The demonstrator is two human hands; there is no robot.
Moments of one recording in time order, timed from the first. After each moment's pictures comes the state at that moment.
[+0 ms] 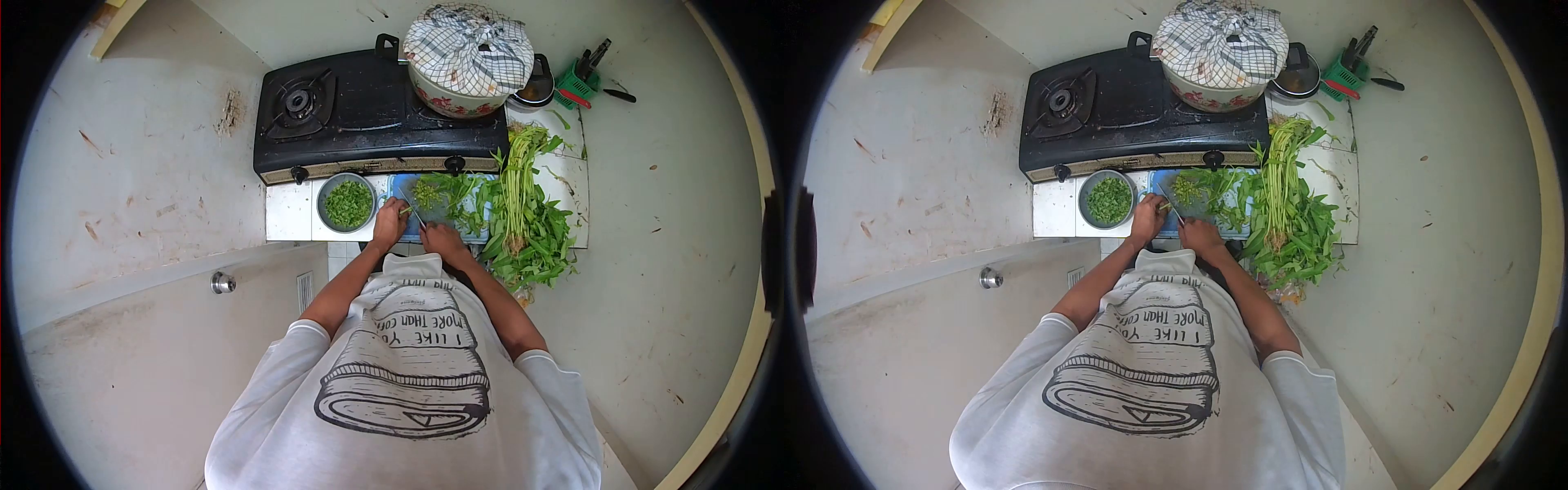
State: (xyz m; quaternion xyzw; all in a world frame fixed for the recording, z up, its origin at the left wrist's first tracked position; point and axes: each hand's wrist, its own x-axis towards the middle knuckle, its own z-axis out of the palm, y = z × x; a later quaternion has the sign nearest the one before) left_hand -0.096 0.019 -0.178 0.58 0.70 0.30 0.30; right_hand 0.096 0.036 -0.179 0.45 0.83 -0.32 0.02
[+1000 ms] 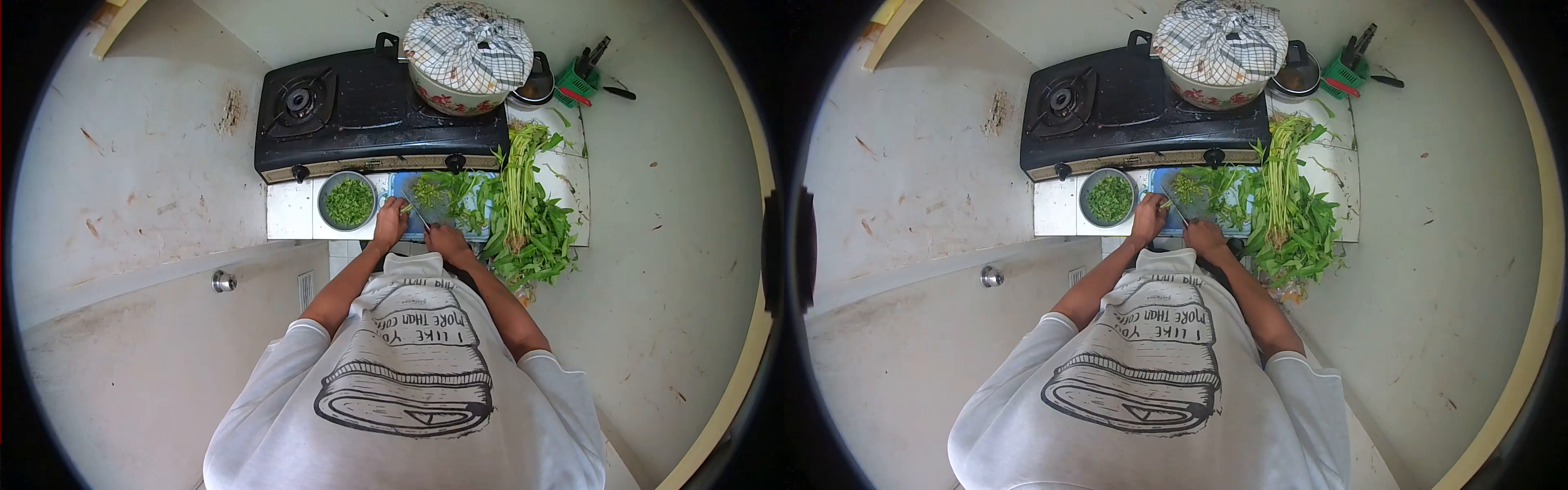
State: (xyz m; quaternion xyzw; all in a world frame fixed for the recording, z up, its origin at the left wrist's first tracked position) left_hand -0.095 0.013 -0.182 0.58 0.69 0.32 0.29; right_hand 0.106 0.031 -0.180 0.46 0.83 -0.31 0.04
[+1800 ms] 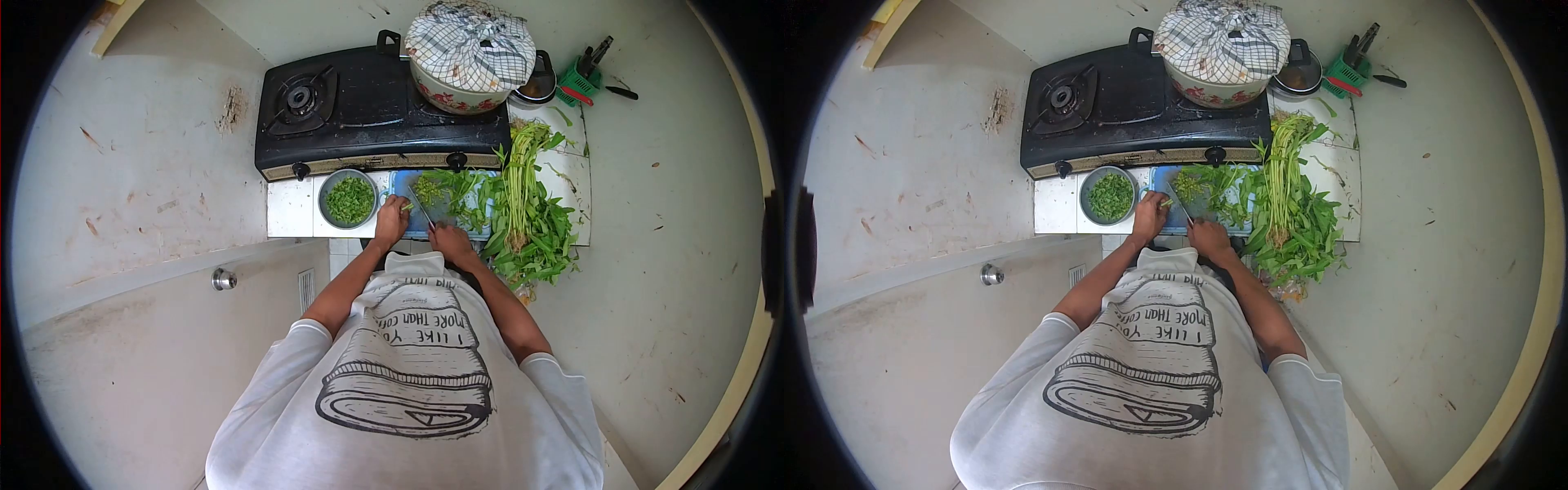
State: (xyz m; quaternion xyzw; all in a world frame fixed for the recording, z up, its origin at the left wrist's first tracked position) left_hand -0.095 0.011 -0.182 0.59 0.69 0.32 0.28; right_hand 0.114 0.028 -0.179 0.46 0.83 -0.30 0.02
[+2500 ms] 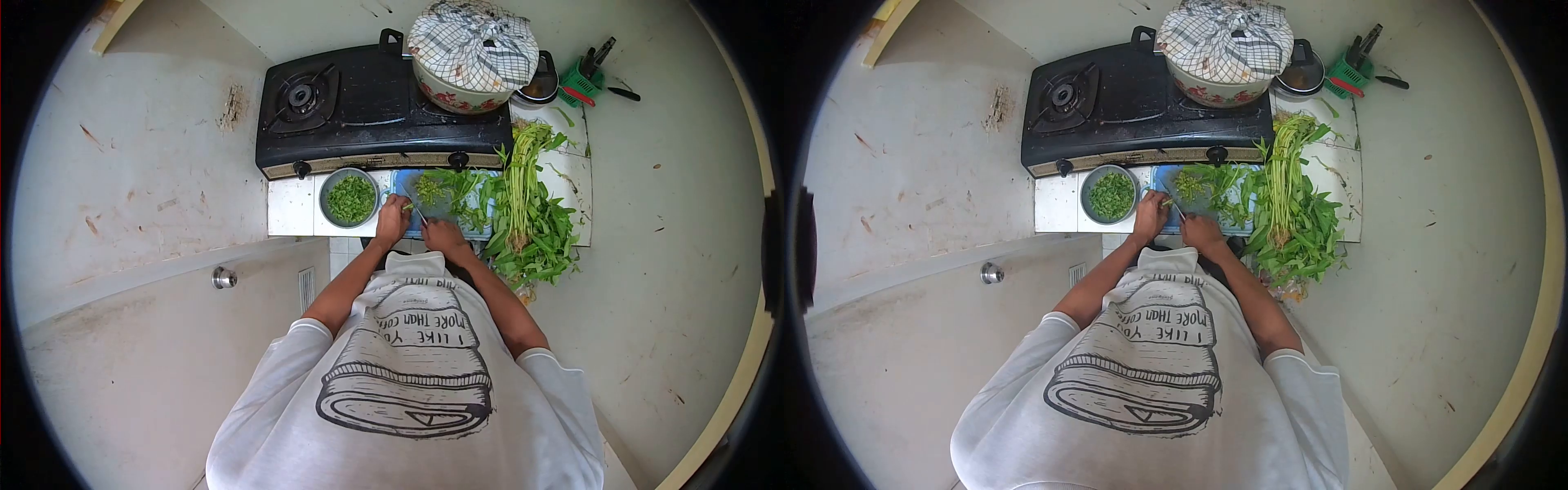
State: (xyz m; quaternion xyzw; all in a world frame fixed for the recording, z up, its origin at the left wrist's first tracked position) left_hand -0.096 0.011 -0.183 0.58 0.69 0.32 0.28; right_hand 0.091 0.038 -0.165 0.45 0.83 -0.33 0.05
